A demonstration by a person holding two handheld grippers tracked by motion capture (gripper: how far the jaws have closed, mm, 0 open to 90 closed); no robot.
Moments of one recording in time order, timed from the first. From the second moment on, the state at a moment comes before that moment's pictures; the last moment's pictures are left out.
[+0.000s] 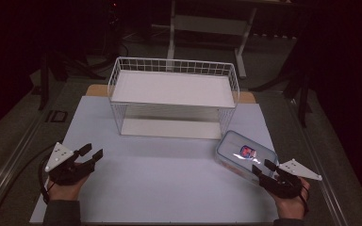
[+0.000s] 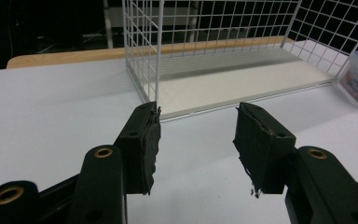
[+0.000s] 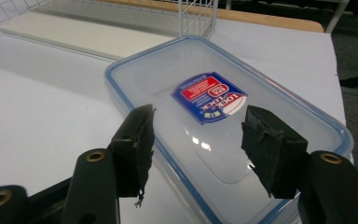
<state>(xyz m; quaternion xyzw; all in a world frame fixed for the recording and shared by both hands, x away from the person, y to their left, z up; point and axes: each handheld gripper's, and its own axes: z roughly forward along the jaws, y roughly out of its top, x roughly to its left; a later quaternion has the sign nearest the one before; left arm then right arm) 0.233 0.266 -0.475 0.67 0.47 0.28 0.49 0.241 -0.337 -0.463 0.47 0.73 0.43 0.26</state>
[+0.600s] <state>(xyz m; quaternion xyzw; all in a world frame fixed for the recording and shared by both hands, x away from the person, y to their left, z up) 0.229 0.264 -0.474 0.67 0.47 0.29 0.49 0.251 -0.364 -0.467 0.55 0.66 0.43 0.28</state>
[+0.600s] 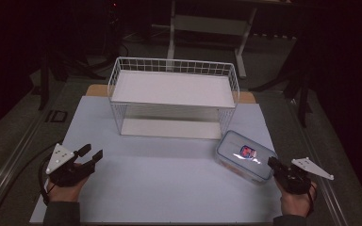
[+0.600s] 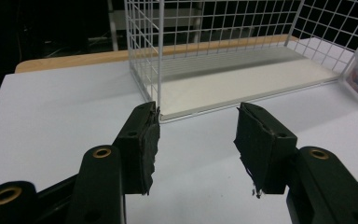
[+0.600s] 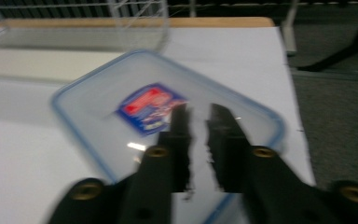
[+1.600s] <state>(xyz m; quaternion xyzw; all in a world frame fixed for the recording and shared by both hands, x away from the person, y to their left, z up) 0.233 0.255 -0.477 0.69 0.46 0.29 0.48 0.298 -0.390 -0.475 0.64 0.62 0.37 0.27</state>
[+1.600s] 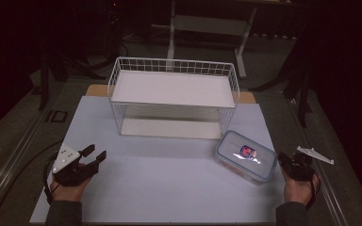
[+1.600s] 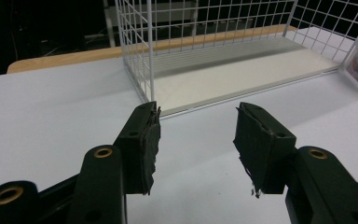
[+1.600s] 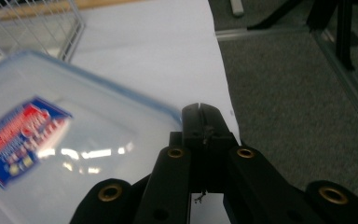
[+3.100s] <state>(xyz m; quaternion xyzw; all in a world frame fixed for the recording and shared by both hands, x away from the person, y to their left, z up) 0.229 0.259 -0.478 0.69 0.47 0.29 0.48 0.383 -0.319 -0.474 0.59 0.72 0.30 0.20</state>
